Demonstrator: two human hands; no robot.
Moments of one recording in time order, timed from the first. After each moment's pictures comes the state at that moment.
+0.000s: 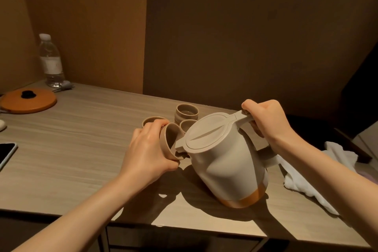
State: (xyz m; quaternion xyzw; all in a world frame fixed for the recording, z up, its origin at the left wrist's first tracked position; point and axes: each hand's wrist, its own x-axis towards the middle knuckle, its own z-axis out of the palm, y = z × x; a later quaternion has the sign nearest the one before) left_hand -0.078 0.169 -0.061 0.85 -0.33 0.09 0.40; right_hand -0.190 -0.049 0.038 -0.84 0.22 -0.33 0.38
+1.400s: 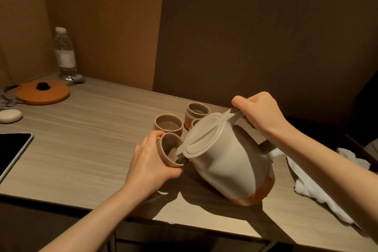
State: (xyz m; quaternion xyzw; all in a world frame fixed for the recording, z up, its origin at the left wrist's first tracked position) left_hand -0.069 0.187 -0.103 0.83 -0.27 0.04 0.49; right_hand -0.154 -0.021 0.046 -0.90 0.19 -0.28 0.28
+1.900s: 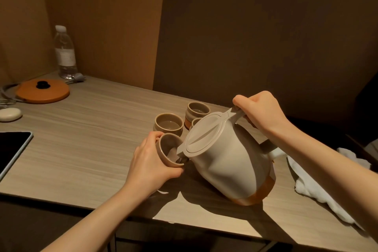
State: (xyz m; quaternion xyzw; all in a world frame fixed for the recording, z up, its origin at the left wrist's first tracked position) left_hand -0.071 0.187 -0.107 0.82 -0.25 0.02 0.51; right_hand -0.155 -0.020 0.047 -0.90 0.19 -0.27 0.28
